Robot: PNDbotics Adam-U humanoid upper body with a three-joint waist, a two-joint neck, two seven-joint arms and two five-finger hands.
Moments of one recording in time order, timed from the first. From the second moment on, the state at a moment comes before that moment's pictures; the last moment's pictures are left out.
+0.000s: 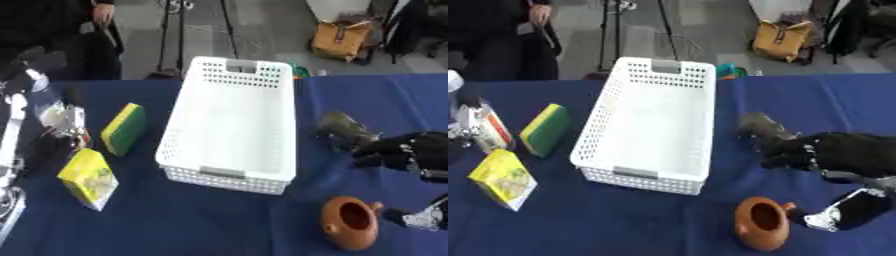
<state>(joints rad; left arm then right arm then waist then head) -0.22 0.55 0.02 -1.98 -0.62 0.03 0.29 -0.54 -0.82 0.32 -1.69 0.65 -0.58 0.54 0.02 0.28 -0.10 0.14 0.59</state>
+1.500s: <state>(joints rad) -0.21 0.54 0.02 -1.98 -0.60 0.04 0.30 -0.39 -0.61 0.24 -1.73 0.99 -0.68 0.43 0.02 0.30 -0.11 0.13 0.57</state>
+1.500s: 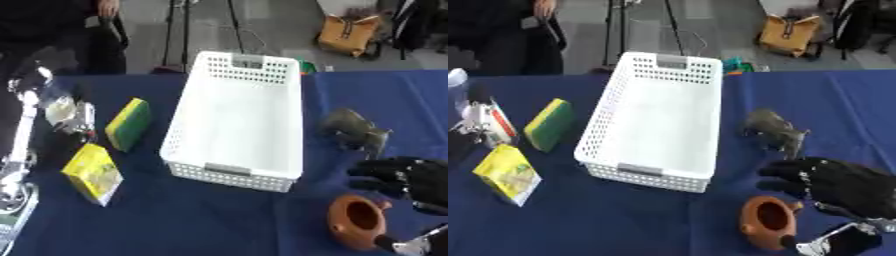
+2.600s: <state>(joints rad) -0.21 0.53 0.02 -1.98 -0.58 0.04 0.29 -0.38 -0.47 0.24 -1.60 1.19 -0.71 0.29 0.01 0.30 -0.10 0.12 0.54</state>
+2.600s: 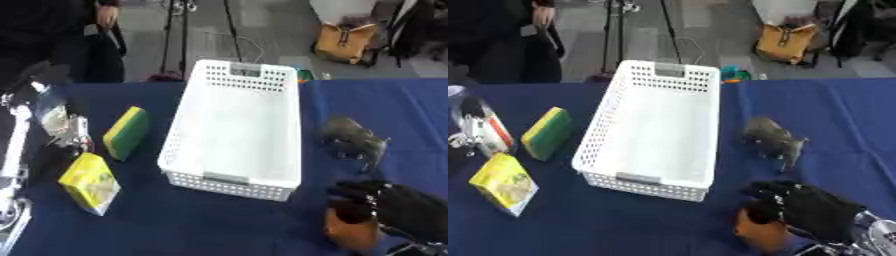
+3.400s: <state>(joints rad) -0.21 0.53 0.02 -1.98 -0.58 0.04 0.30 -0.37 -0.49 0.23 -1.61 0.92 -0.66 0.45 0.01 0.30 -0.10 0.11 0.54</state>
